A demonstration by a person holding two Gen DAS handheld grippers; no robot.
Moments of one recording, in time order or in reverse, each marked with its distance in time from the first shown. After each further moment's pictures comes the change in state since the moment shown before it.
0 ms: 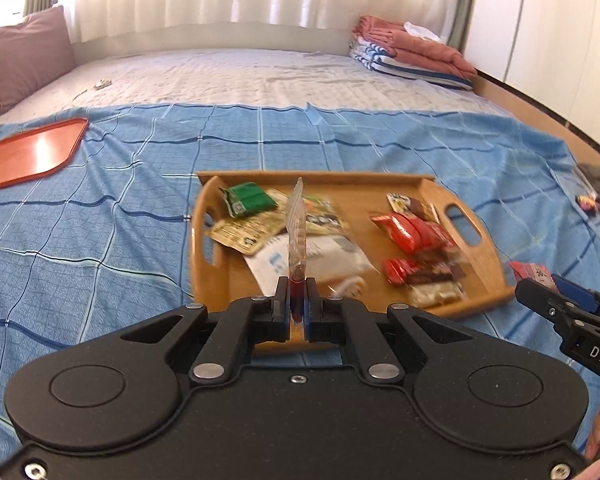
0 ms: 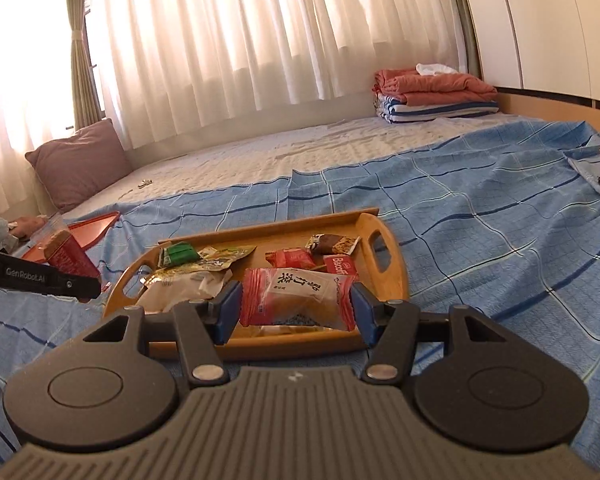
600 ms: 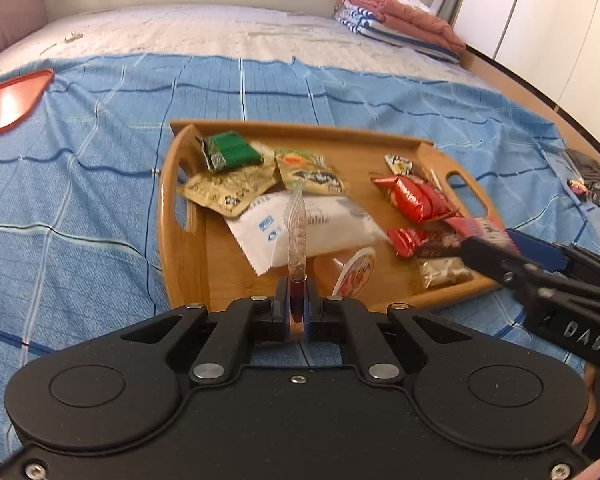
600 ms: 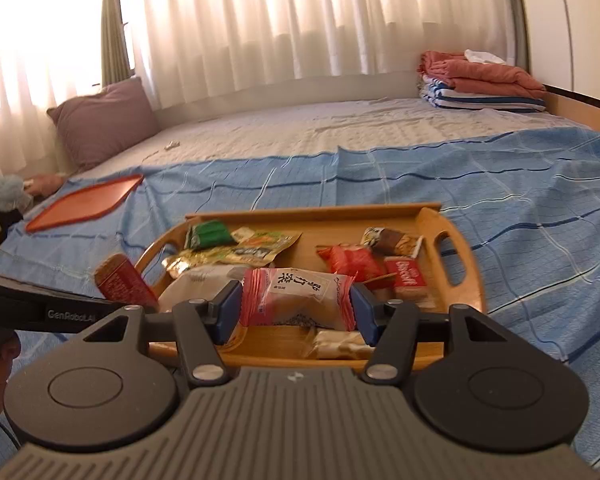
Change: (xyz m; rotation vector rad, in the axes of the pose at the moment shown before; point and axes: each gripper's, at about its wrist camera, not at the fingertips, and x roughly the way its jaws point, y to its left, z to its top) left arm 0.061 0.016 -0.014 -0.021 0.117 -0.094; right arm 0.060 0.046 0.007 -0.113 0.100 0.074
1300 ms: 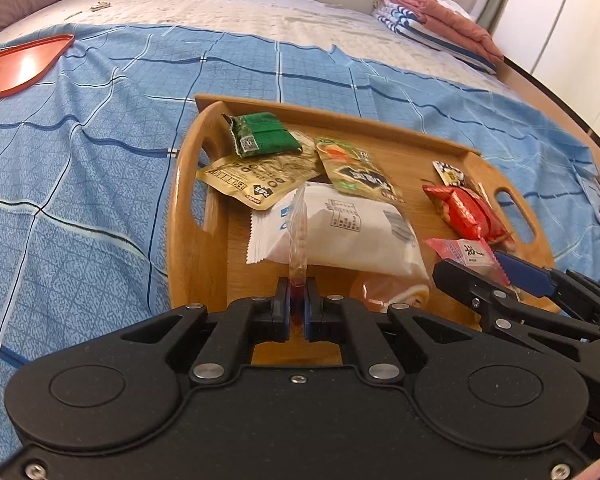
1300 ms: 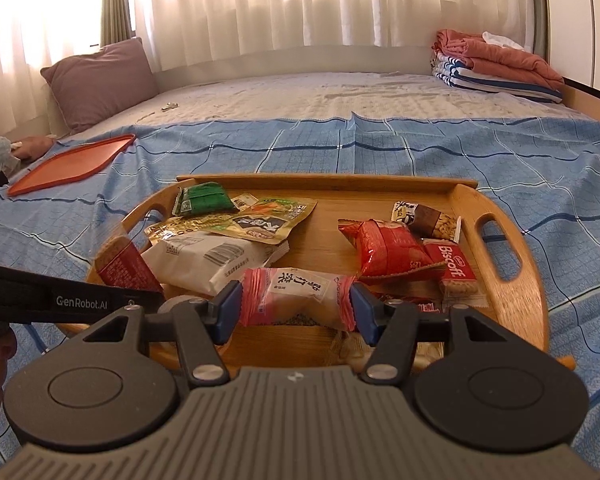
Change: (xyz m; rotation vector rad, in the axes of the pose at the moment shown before) left arm 0.049 0.023 0.008 -0.109 0.012 0.046; right arm 0.064 0.016 -0.005 -0.046 0.081 -0.023
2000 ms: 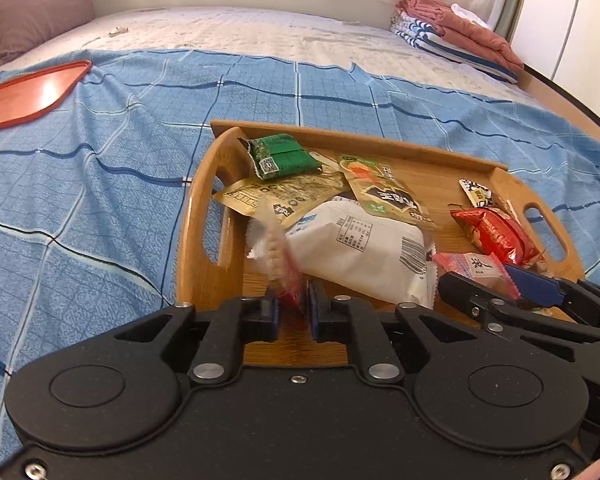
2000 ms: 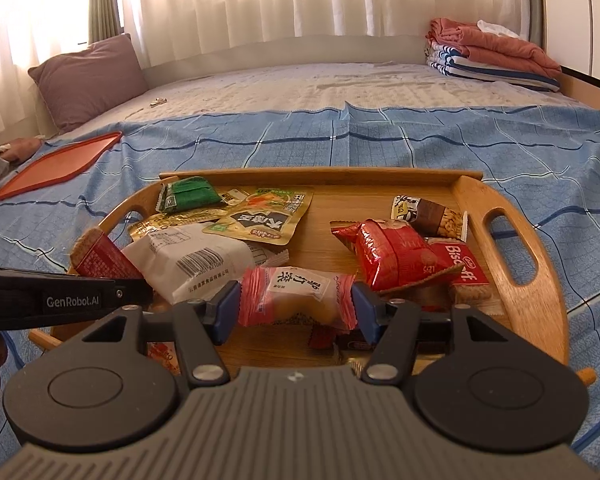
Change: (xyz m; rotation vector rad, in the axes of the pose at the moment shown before) left arm 0.010 -0.009 0.006 0.029 -0.069 0.104; right arm 0.023 -0.003 0.002 0.026 0.023 -0.013
